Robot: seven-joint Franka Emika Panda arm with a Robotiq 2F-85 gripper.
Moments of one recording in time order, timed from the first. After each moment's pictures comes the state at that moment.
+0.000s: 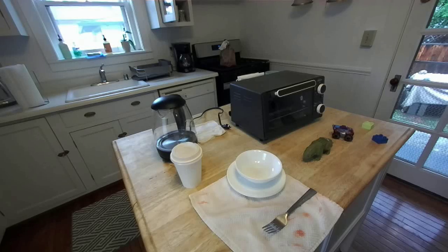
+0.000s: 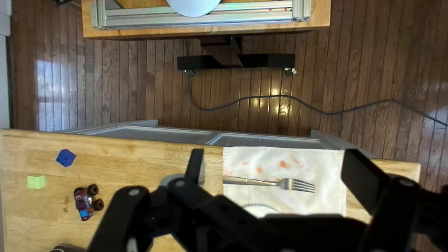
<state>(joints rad) 0.09 -0.46 0.34 -2.07 0.07 1.36 0.42</state>
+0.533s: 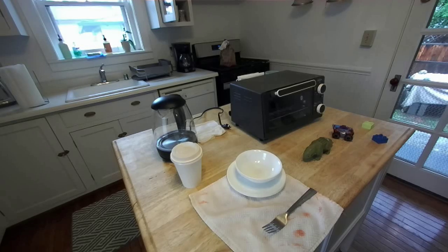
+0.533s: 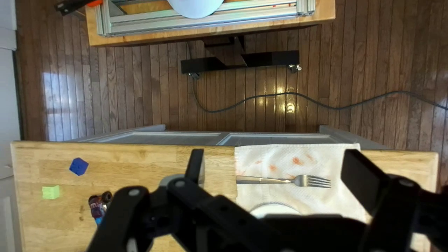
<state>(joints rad) 0.07 -0.46 0.31 -2.08 0.06 1.36 0.45</state>
